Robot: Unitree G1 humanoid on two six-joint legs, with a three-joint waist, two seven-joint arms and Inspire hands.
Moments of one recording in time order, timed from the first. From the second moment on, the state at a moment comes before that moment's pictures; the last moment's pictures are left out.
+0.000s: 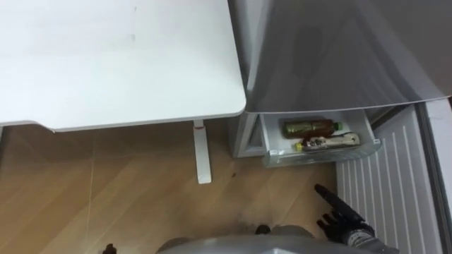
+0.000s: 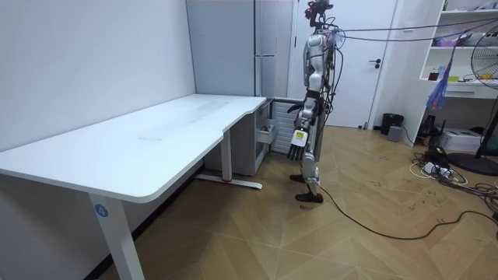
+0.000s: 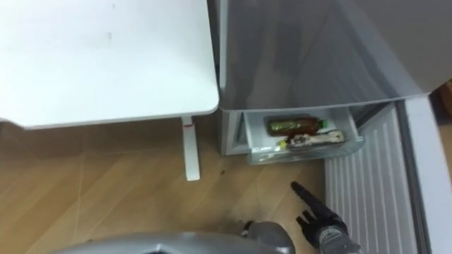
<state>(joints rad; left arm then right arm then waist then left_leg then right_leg) 0.19 0.19 0.11 1.21 0.21 0.00 0.15 -0.01 -0.20 -0.15 1.31 1.13 0.02 0.13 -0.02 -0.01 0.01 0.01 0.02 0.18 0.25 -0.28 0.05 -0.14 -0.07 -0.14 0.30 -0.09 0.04</state>
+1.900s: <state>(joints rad) 0.04 0.38 -0.28 1.15 -0.09 0.01 0.15 -0.58 -0.60 0.00 1.28 1.61 -0.07 0.09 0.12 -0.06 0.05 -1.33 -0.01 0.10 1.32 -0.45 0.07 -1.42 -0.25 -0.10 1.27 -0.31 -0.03</state>
